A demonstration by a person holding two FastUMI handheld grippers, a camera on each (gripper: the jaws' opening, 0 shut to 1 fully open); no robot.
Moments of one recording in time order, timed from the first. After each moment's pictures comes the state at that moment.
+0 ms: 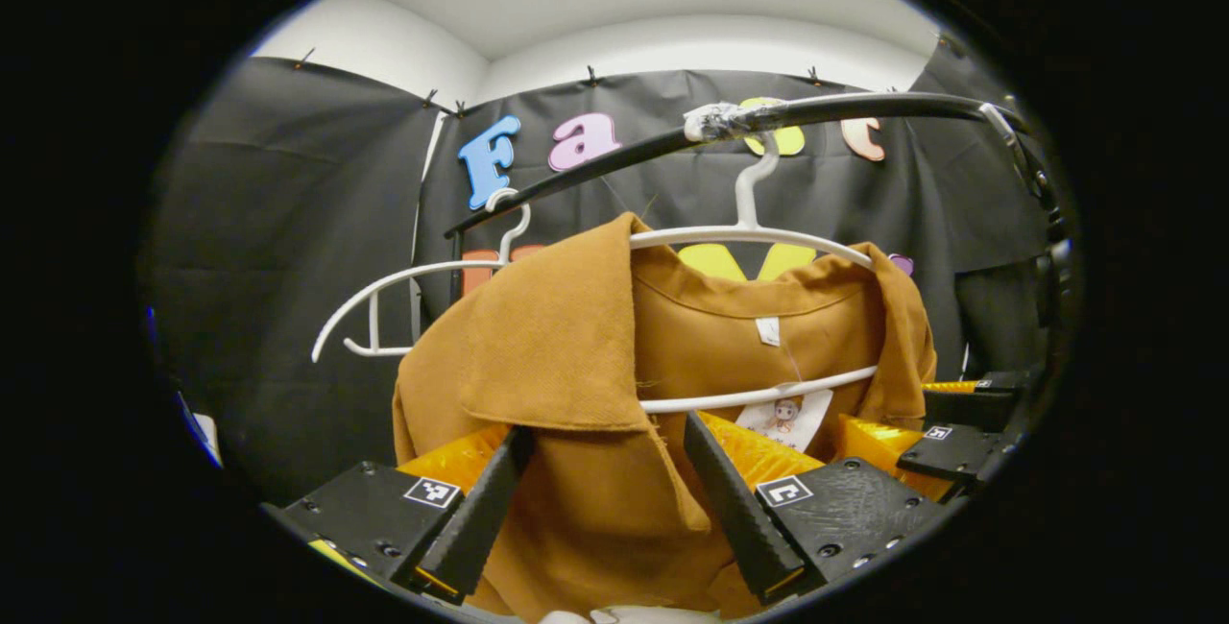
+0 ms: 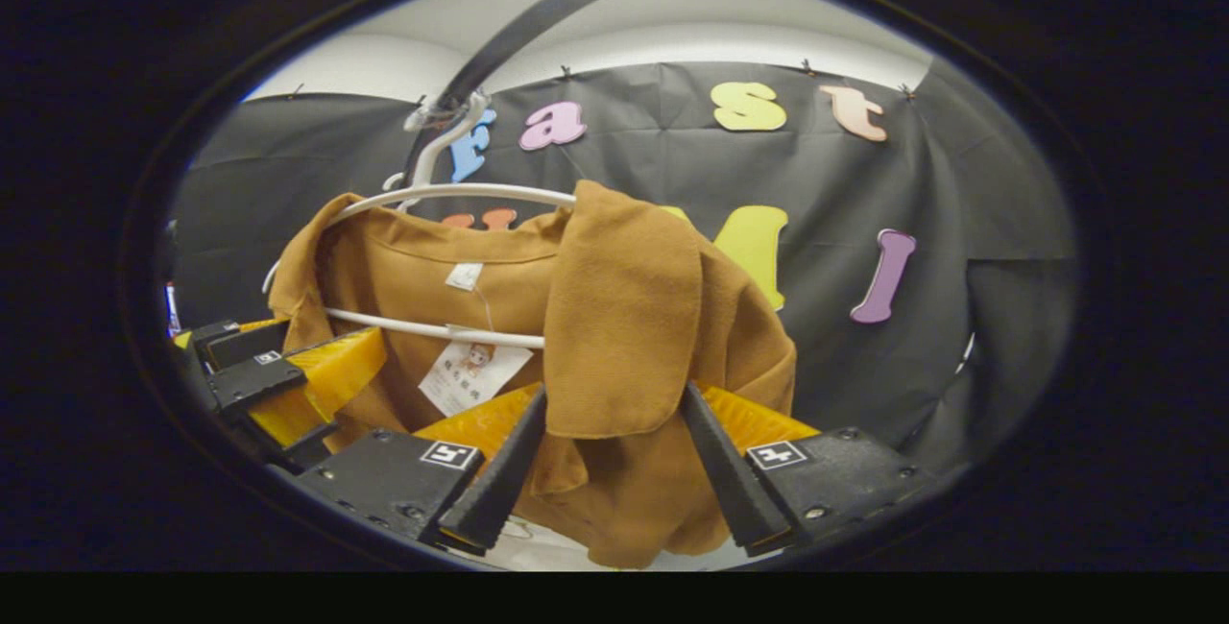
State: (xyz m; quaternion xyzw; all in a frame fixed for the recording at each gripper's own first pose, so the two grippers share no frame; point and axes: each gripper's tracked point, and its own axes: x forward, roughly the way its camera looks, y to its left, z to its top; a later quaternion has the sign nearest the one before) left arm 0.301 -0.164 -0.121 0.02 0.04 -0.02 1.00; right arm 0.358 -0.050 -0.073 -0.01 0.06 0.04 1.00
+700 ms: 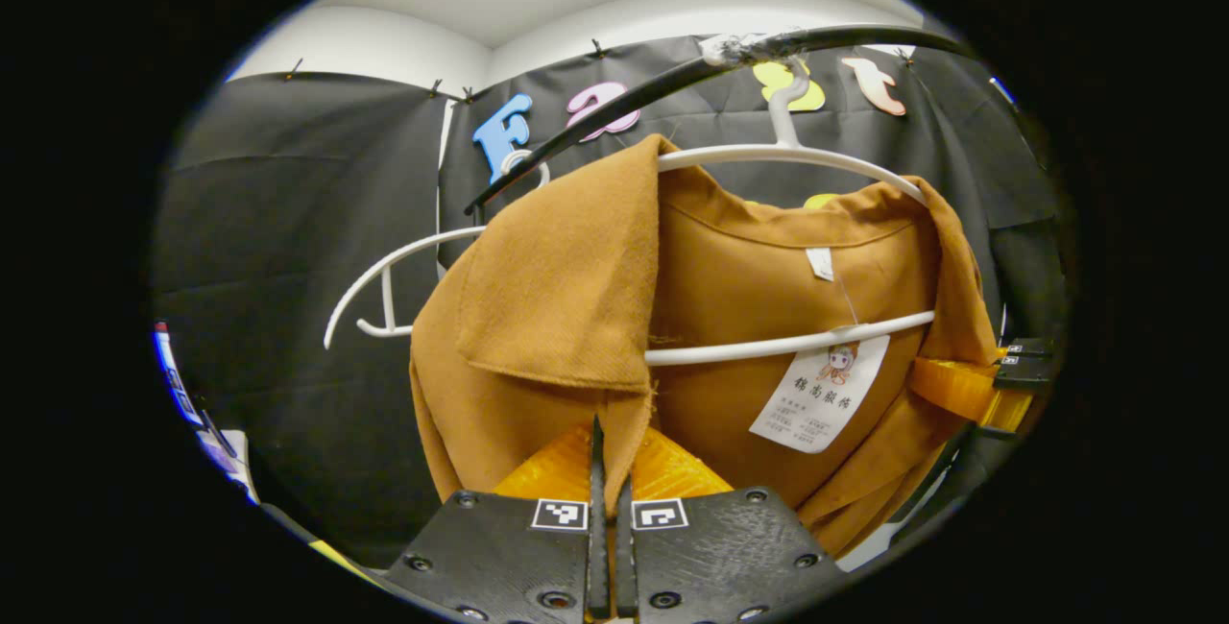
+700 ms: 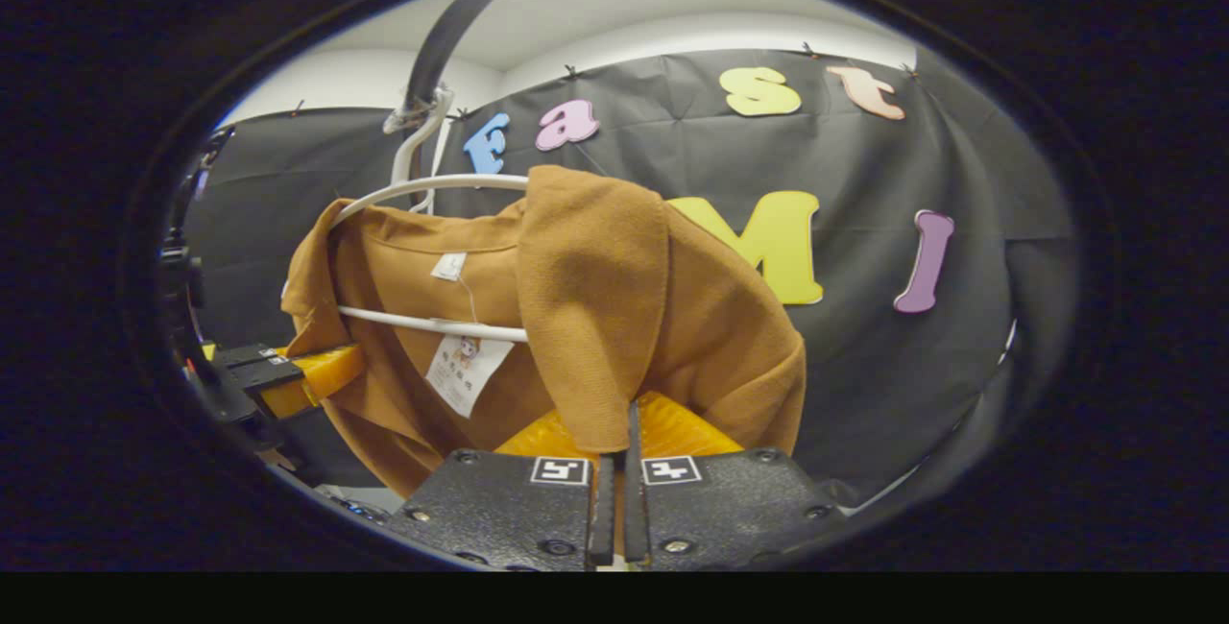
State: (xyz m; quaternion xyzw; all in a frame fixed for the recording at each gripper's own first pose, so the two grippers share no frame) left arm 0.310 -0.144 -0.152 0.04 0.09 0.02 0.99; right arm 0.378 -0.050 -0.085 0.02 0.07 0.12 0.99
